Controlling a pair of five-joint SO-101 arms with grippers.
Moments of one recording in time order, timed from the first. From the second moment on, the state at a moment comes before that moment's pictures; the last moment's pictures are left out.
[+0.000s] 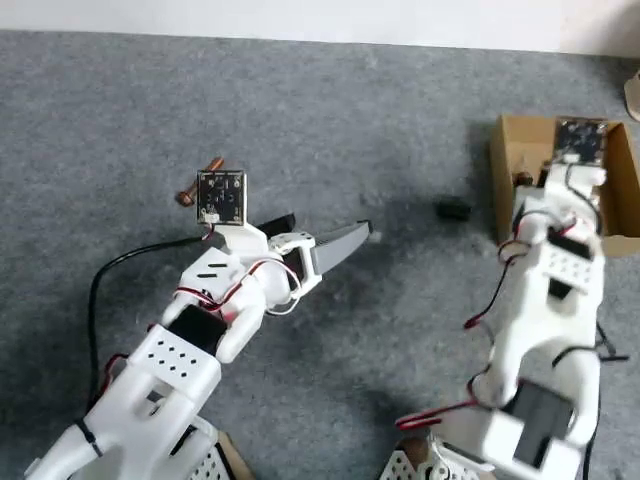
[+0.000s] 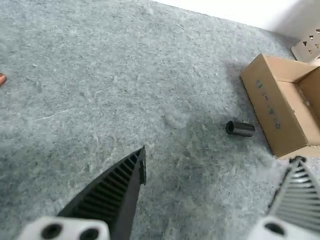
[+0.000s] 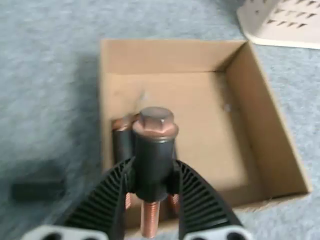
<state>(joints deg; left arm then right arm) 21.5 -48.5 67.1 16.7 30.1 21.6 -7.4 32.1 16.4 19.5</state>
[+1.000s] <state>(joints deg) 21.6 -48.2 67.1 16.7 29.3 27.8 30.2 0.7 16.6 21.9</state>
